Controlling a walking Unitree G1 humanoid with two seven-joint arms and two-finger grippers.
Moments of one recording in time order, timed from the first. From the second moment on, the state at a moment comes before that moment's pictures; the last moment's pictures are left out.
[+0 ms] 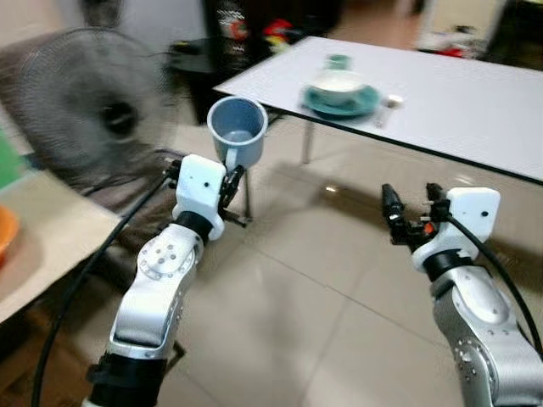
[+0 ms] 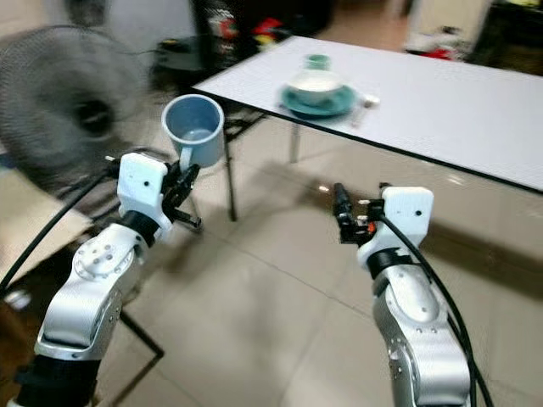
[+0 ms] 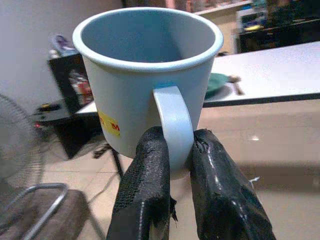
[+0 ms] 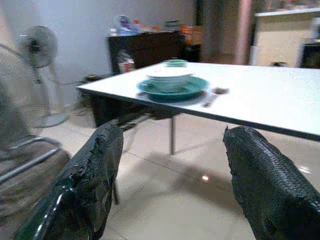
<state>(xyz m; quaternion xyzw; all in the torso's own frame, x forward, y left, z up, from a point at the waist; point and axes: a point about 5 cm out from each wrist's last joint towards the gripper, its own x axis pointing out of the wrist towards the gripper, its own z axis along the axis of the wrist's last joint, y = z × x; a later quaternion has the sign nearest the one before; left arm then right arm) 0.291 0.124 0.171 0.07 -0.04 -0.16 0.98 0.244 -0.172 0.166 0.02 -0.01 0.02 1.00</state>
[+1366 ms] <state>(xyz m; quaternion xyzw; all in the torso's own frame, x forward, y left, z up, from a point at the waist) 0.295 0.123 0.175 0.05 -0.04 -0.17 0.98 0.238 -0.170 0.170 0.02 -0.02 0.03 1.00</state>
